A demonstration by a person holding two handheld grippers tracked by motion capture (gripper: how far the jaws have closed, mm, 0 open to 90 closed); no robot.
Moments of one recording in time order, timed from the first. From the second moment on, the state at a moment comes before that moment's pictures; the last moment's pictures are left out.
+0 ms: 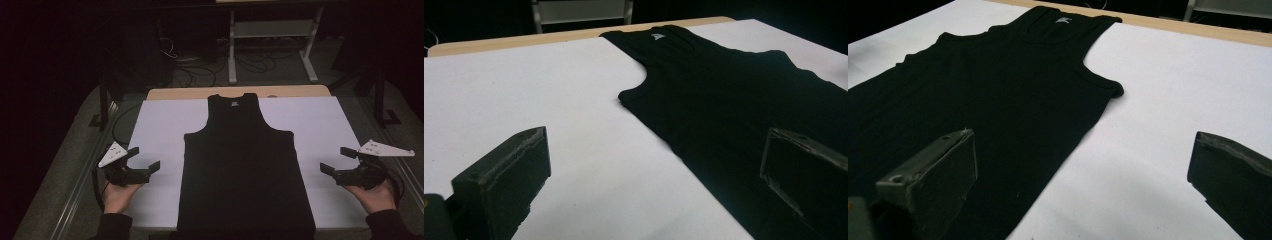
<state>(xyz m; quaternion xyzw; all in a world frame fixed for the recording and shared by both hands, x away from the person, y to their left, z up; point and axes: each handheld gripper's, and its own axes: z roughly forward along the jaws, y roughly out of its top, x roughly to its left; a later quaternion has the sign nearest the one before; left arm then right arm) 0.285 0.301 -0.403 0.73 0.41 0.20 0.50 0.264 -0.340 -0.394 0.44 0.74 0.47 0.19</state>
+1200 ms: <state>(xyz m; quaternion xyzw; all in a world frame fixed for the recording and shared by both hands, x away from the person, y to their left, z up) 0.299 0.288 -0.387 0.75 0.39 0.20 0.49 0.278 -0.333 -0.376 0.43 0.75 0.46 0.19</state>
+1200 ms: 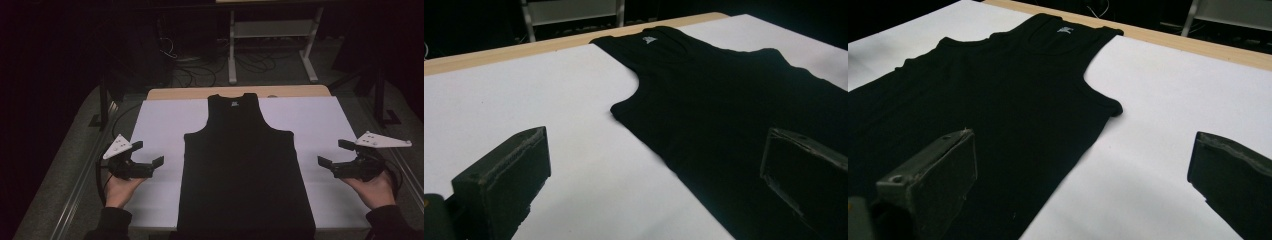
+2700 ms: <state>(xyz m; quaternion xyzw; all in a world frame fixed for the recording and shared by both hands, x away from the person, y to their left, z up) 0.359 0.275 -0.360 0.79 0.38 0.17 0.45 0.343 -0.320 -0.333 0.40 0.78 0.44 0.17</state>
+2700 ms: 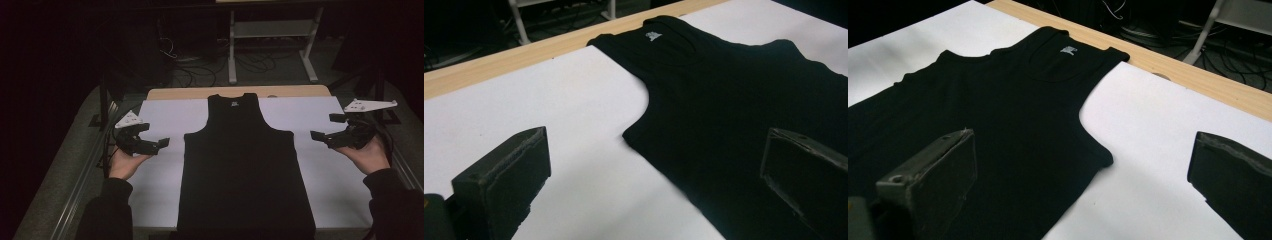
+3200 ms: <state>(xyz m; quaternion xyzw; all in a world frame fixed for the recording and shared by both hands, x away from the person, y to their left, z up) 0.387 0.268 -0.348 0.80 0.37 0.17 0.45 0.373 -0.310 -0.330 0.40 0.80 0.43 0.16</state>
